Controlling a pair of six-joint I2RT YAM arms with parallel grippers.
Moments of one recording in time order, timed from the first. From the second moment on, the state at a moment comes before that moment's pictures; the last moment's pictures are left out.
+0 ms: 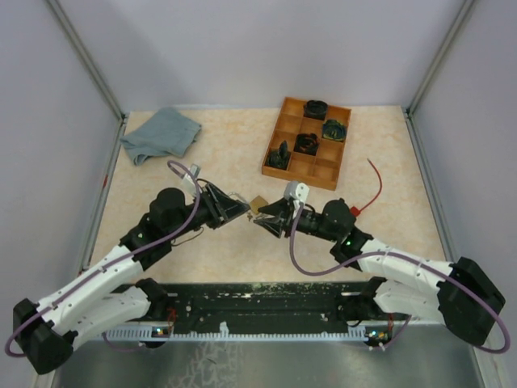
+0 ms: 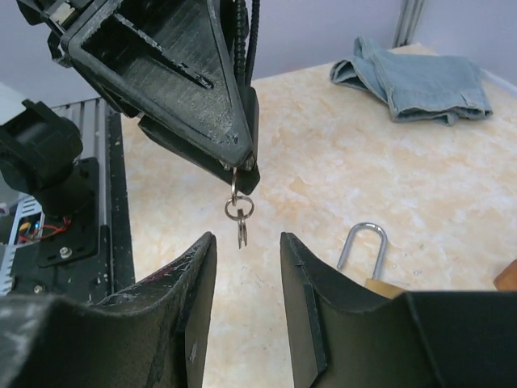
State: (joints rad) left arm -0.74 0.83 0.64 -0.04 0.16 -1.11; right arm 0.83 1.04 0.45 0.64 -0.42 0.06
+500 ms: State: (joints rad) left arm -0.74 0.84 0.65 -0.03 0.17 -1.08; right arm 0.83 1.16 0.44 0.91 -0.48 0.10
